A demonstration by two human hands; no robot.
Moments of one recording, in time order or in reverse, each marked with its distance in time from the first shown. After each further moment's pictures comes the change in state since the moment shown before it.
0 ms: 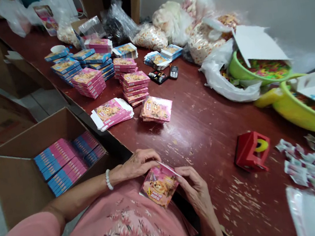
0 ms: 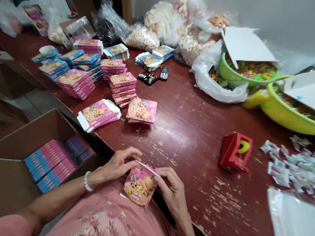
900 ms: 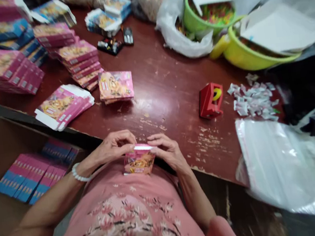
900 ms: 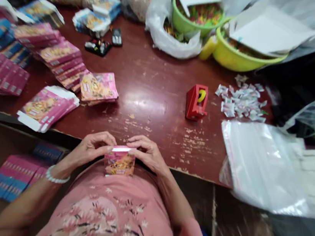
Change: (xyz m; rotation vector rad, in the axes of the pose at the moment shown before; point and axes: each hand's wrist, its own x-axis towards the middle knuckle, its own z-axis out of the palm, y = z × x) left_hand 0.006 0.020 -0.018 -0.148 -0.301 -0.102; right_hand -0.007 -0.010 0.005 0.302 -0.074 0.067
